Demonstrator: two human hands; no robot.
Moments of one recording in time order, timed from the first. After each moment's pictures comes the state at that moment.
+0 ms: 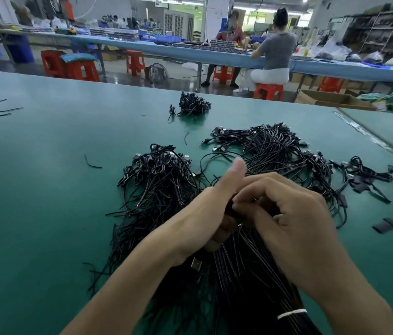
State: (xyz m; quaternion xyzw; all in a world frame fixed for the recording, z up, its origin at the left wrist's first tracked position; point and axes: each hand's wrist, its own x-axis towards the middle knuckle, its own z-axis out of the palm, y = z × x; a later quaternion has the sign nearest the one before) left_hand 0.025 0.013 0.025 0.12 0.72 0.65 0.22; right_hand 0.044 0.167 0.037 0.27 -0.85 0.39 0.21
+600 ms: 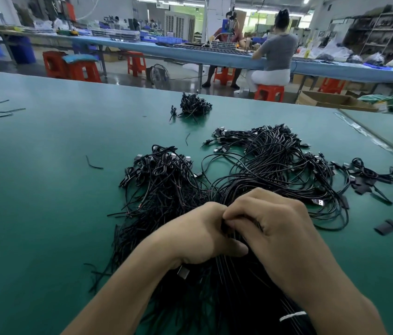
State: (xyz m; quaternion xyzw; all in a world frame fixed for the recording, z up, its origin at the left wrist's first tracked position) left_hand 0.024 0.006 0.014 0.21 0.82 0.51 0.16; right_hand 0.046 0.159 0.029 0.26 -0.89 0.32 0.17
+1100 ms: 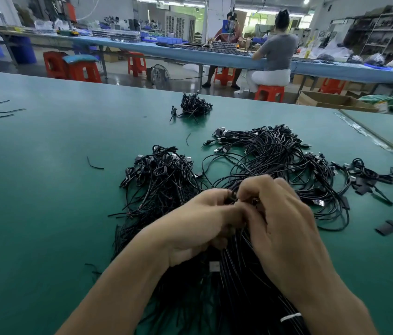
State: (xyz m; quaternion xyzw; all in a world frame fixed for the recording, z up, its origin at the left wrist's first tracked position) left_hand 0.028 0.009 0.024 0.10 0.66 0.71 0.21; right_hand 0.045 0.154 0.026 0.27 -0.86 0.31 0.30
